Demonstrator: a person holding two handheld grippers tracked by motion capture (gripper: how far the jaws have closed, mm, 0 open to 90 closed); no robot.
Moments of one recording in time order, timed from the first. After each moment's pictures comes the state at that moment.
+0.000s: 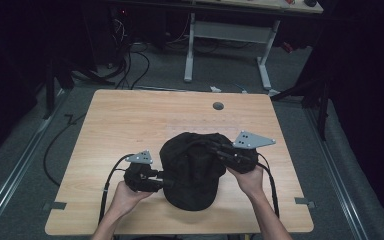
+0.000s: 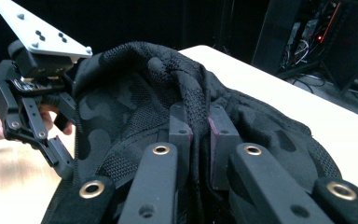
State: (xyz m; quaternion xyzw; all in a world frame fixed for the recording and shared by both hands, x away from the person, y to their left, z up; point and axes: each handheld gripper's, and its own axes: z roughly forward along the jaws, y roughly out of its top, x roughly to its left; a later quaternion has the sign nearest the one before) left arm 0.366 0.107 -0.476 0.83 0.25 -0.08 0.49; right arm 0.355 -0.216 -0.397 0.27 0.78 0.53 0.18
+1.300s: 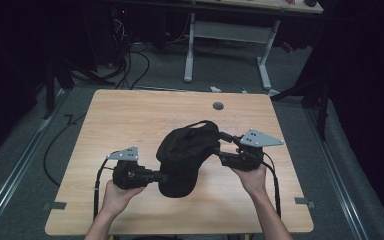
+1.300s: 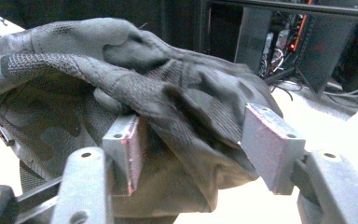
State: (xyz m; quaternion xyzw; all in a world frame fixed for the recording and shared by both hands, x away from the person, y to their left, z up) left arm 0.358 0.130 -0.448 0.80 0.23 -0.10 0.55; right arm 0.355 -0.228 -0.394 0.31 0.75 0.55 0.21
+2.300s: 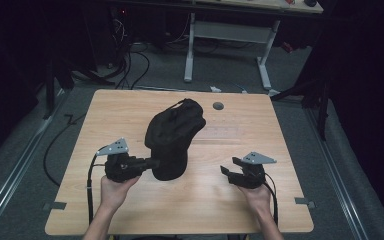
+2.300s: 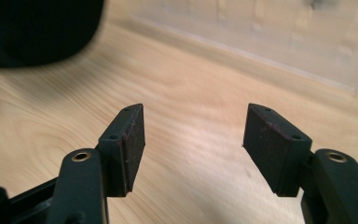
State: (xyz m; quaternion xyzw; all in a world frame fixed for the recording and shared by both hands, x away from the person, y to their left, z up) left arm 0.364 0.146 -0.435 0.76 0.29 -0.01 0.58; right arm 0.346 -0.261 -0.491 0.44 0.77 0.41 0.20
